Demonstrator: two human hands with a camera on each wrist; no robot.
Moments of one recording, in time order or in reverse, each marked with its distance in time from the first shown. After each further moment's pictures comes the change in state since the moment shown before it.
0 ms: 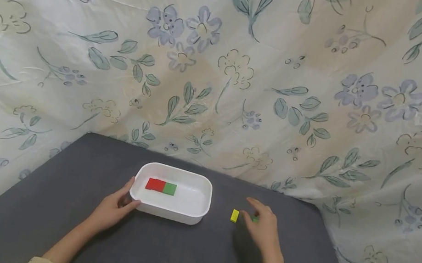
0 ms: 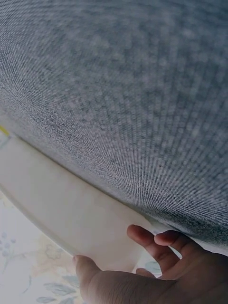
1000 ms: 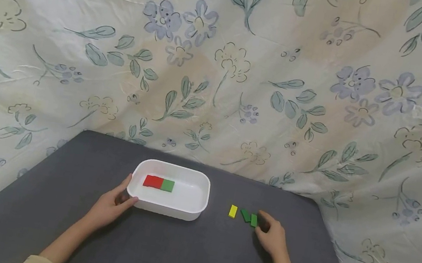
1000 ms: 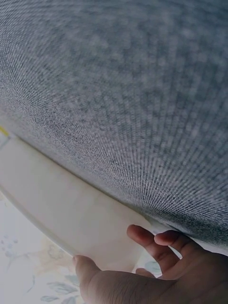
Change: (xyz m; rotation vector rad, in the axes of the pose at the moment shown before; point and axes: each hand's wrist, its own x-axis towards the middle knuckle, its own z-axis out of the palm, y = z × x) left_hand -0.007 0.005 0.001 0.008 -0.010 -0.021; right_hand -0.031 0.089 0.018 0.063 -0.161 0.223
